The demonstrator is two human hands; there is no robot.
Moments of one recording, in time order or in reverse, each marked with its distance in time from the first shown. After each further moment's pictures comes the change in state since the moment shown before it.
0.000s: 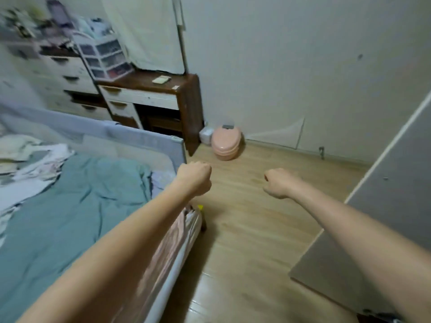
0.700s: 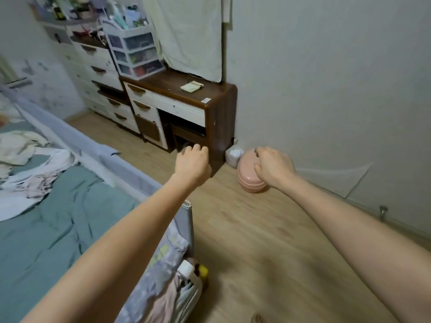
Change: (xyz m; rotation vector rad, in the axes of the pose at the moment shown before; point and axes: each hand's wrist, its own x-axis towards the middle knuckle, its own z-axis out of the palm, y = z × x) left_hand 0.381 -0.175 -0.012 -0.152 0.155 -0.355; right_hand 0.444 -0.060 -0.117 0.062 0.330 -0.282
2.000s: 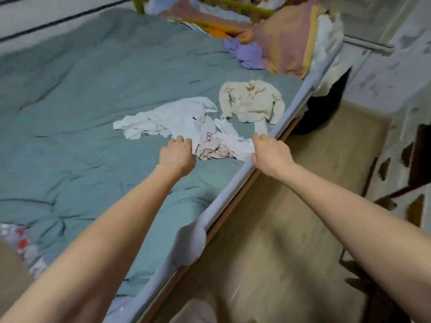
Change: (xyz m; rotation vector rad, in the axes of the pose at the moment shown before) left_hand 0.221 -0.547 0.057 -0.128 -0.090 -1.742; right_hand 0.602 -0.645 0.150 -0.018 -0.141 -1.721
